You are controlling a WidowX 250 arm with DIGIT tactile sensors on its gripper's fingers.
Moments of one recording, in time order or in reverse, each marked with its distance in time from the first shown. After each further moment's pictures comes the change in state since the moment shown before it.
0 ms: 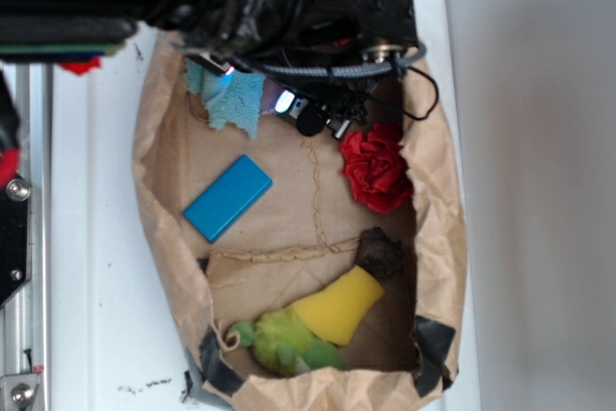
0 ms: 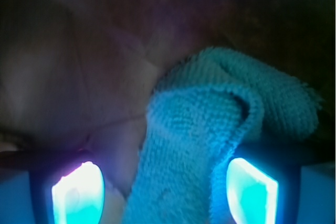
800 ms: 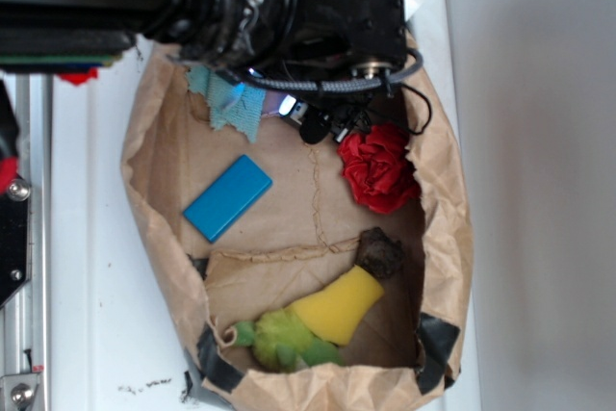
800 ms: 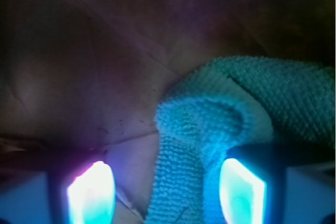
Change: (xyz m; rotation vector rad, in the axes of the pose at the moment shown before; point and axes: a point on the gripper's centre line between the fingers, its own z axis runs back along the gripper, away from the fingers) arm -0.005 0.002 -0.009 -0.007 -0.013 -0.024
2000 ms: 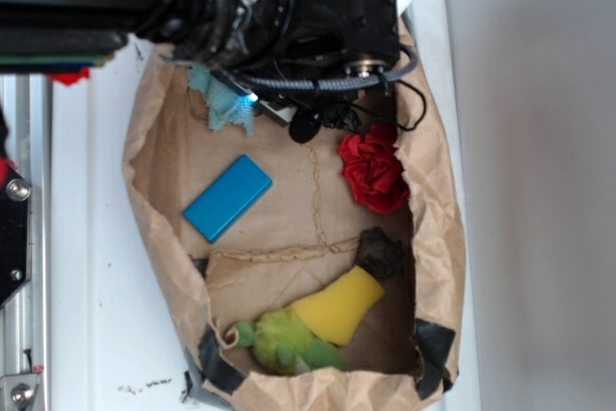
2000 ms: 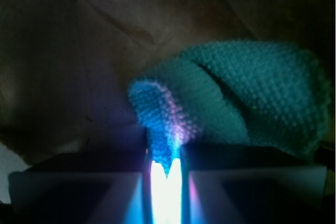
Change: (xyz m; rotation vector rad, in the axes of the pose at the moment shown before) arm 0.001 -0.002 0.006 -0.019 -0.008 -0.040
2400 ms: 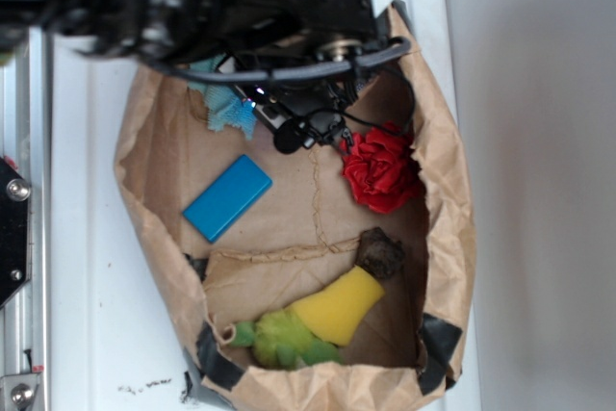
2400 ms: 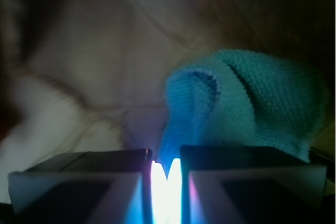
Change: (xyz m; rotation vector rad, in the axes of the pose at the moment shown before) arm -0.002 0.002 0.036 -0.189 -0.060 -0.222
